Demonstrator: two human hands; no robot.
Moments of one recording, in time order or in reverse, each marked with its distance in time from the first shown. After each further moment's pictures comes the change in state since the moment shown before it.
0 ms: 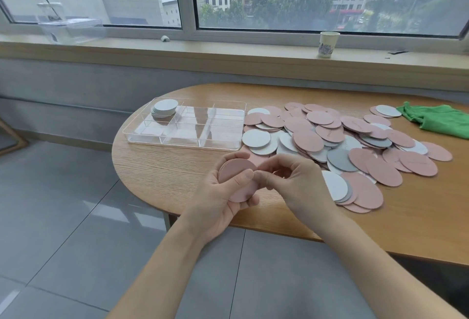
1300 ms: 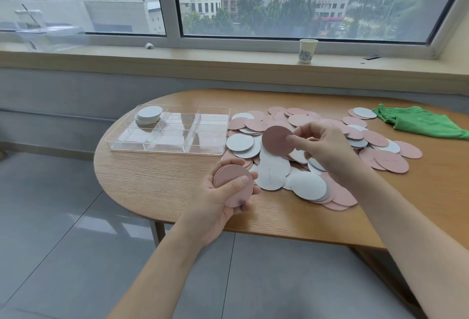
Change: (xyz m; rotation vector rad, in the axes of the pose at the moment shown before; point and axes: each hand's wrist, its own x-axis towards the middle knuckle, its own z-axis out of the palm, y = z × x) left_hand 0.002 -0.010 0.018 0.075 0.016 -0.043; right_hand 0.049 0.015 -0.094 -0.005 0.117 0.149
